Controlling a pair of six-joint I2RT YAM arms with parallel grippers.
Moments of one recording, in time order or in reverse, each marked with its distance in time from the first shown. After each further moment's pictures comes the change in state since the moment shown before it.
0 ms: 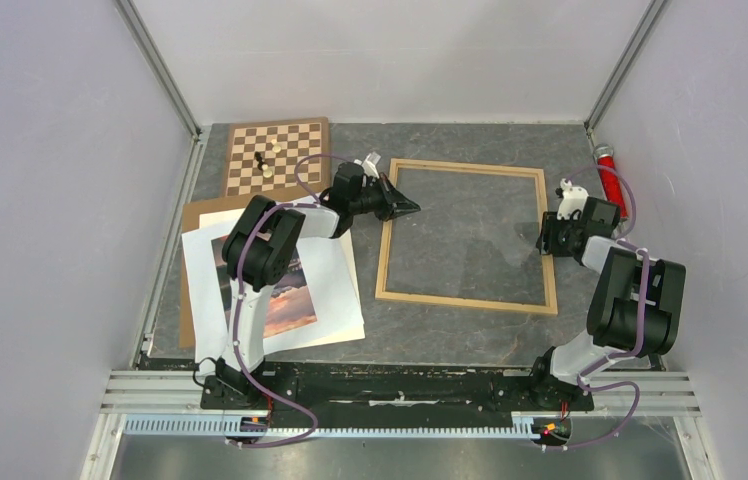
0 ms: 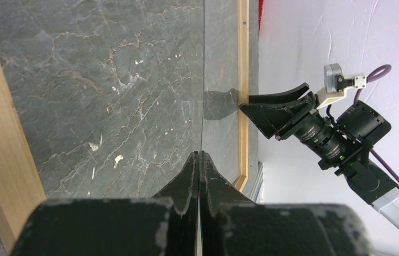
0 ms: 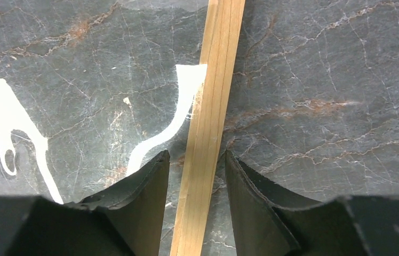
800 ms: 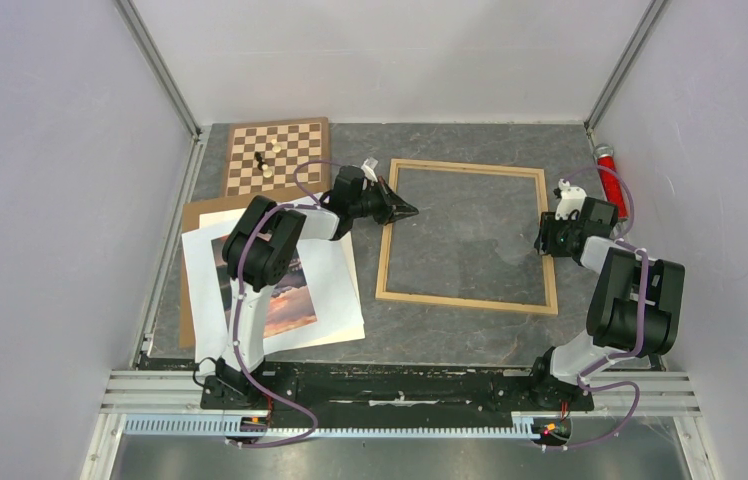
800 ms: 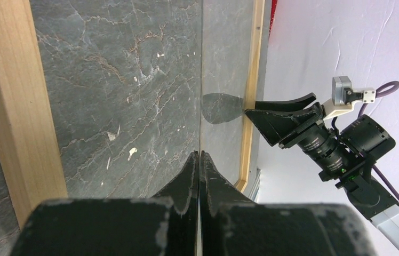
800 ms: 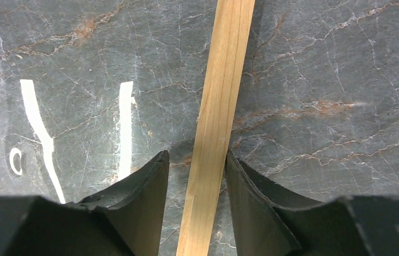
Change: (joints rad) left arm -0.003 0.000 -0.024 -0.025 -0.039 -0.057; right arm 0.011 -0.002 -0.007 0.003 0.000 0.007
